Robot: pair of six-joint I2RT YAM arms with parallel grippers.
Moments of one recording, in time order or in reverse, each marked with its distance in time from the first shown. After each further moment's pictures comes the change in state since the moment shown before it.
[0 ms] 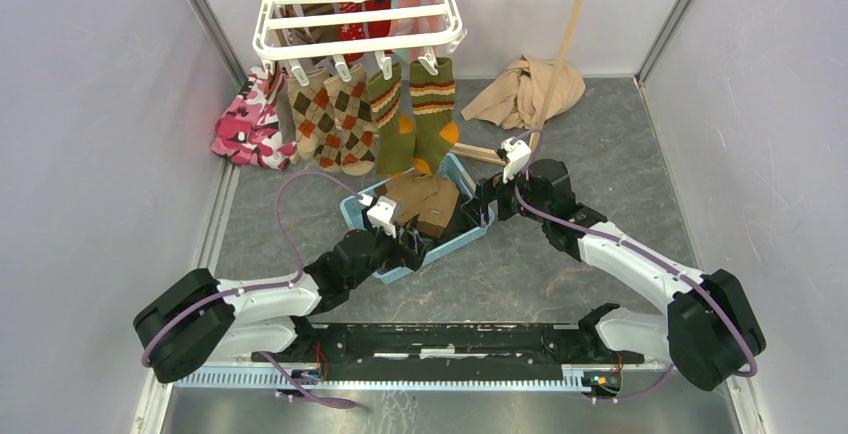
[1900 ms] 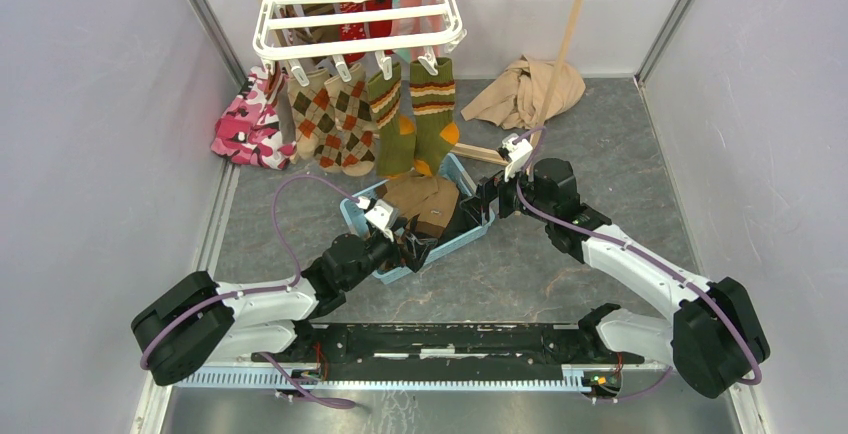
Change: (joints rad) left arm 0.004 -0.021 -0.058 0.214 0.103 0.101; right arm -0.002 -0.038 0.000 0.043 -0.041 -0.049
